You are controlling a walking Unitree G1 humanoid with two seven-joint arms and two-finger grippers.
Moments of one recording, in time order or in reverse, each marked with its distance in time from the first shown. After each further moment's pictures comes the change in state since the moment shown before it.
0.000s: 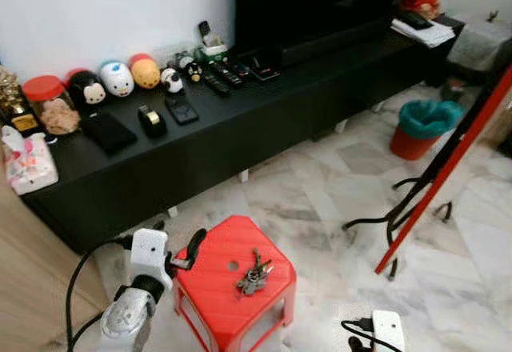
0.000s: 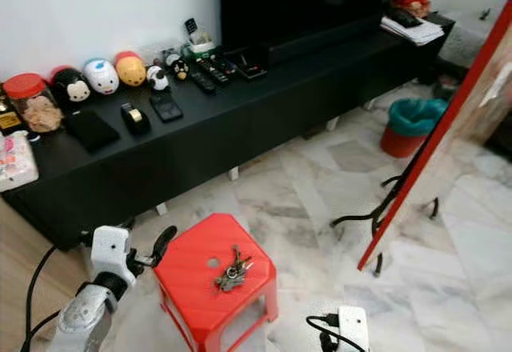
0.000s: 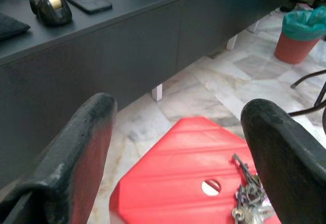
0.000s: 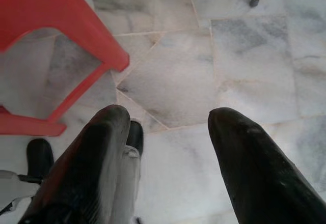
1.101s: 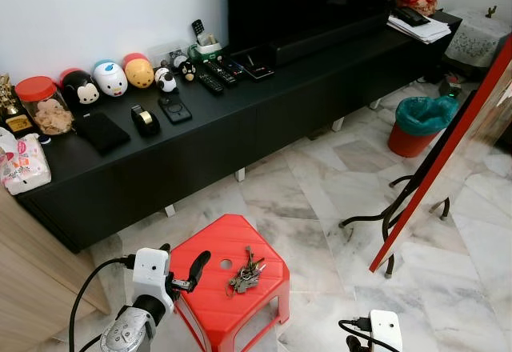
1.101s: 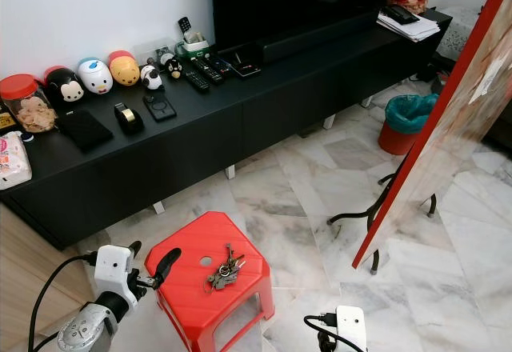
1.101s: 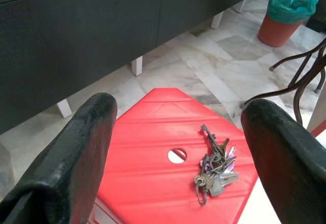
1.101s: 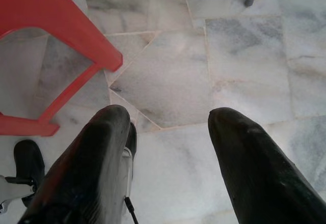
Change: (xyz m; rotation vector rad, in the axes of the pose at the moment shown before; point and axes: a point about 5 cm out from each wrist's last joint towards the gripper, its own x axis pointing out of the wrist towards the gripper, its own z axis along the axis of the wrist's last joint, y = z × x) left arm -0.009 -0.010 -0.018 -0.079 0.077 -0.061; right arm 0.000 -0.003 0.002 -0.002 -0.015 -0.025
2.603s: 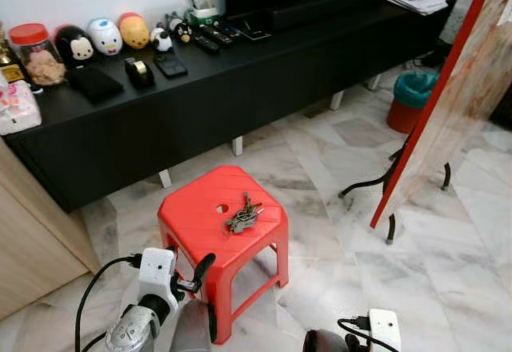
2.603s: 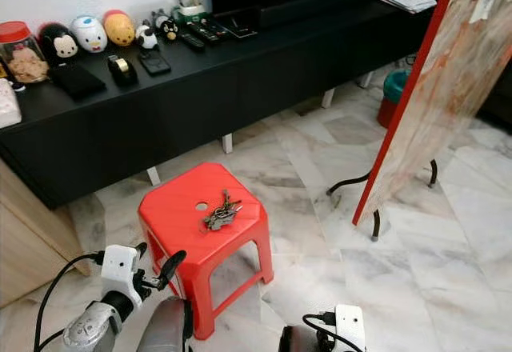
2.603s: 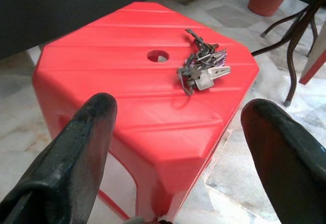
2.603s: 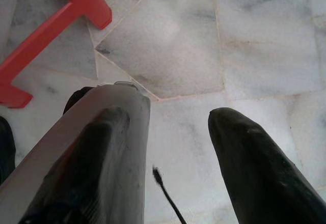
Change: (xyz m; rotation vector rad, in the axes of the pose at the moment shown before) left arm 0.007 -0.007 -0.001 -0.003 0.022 -0.047; right arm 0.000 0.002 0.002 0.002 -0.013 0.008
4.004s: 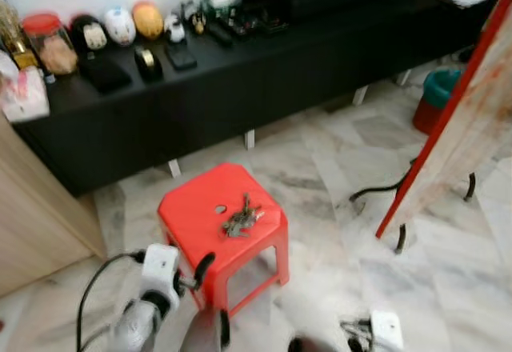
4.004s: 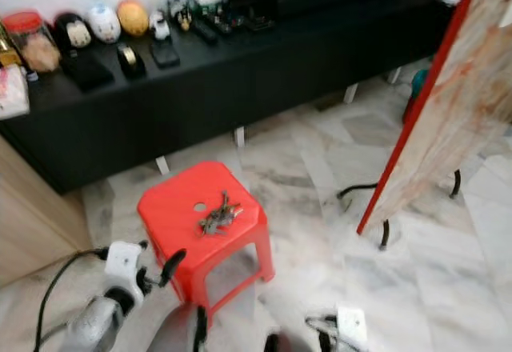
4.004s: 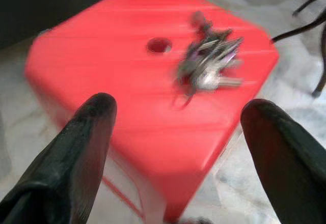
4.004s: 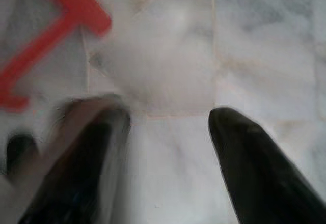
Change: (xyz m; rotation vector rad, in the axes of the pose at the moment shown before) left arm 0.003 0.009 -0.003 0.053 0.040 0.051; right arm 0.002 0.005 0.011 -0.007 -0.035 0.015
